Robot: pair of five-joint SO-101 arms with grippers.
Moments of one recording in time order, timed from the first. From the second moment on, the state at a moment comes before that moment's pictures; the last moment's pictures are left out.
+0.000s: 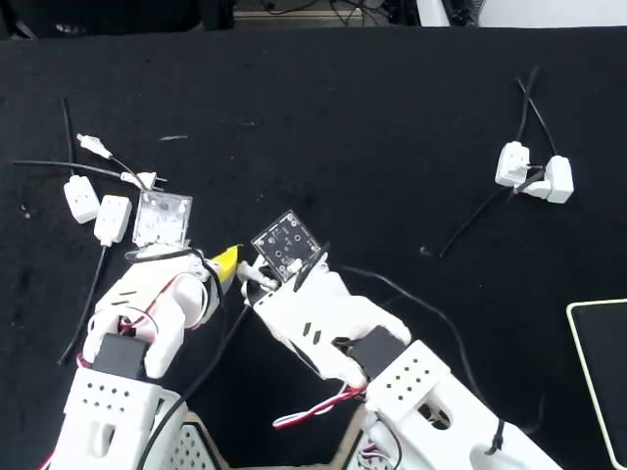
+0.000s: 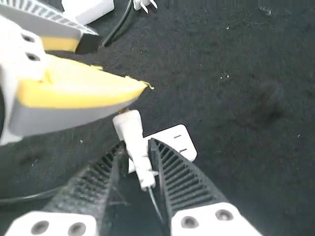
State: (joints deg) left arm 7.8 -77.9 77.6 46.7 0.1; right arm -40.9 -58.6 77.5 28.8 1.6
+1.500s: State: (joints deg) left arm 8.2 -77.1 78.5 47.4 0.0; right arm -30.5 -41.4 69.5 45.9 13.0
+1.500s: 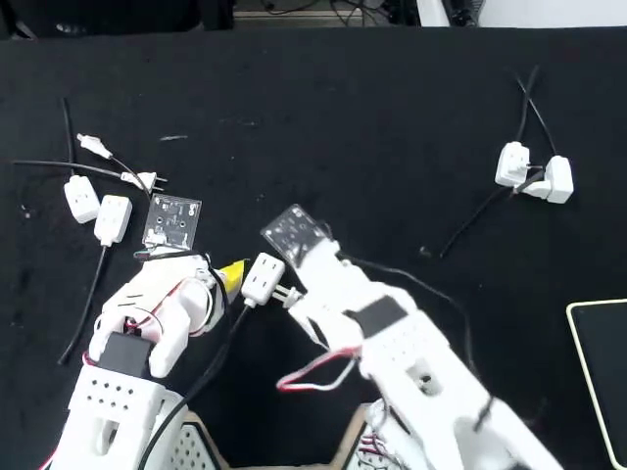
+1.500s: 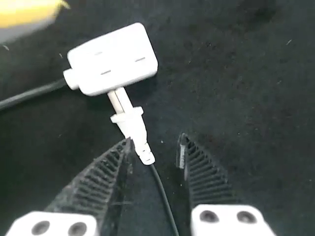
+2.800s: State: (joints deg) left arm 8.2 -77.1 78.5 47.4 0.0; right arm -32.8 -30.0 65.8 41.9 24.4
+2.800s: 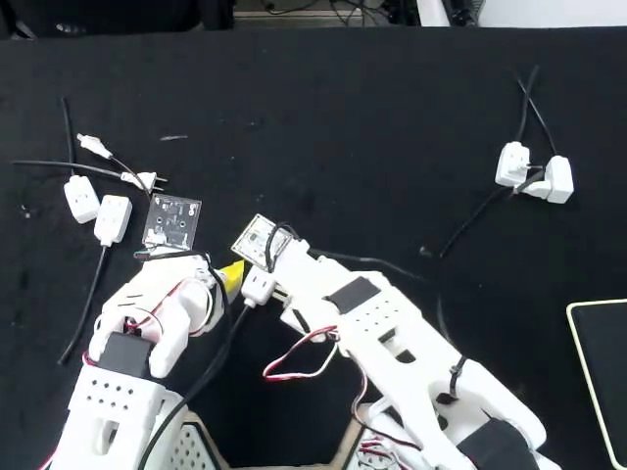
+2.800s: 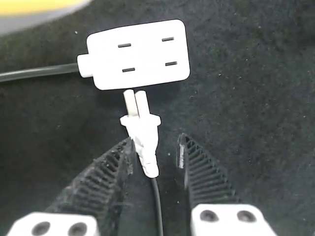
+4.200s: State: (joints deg) left arm 8.2 -77.7 72.7 50.8 4.4; right arm -41.2 -41.6 61.1 48.1 16.0
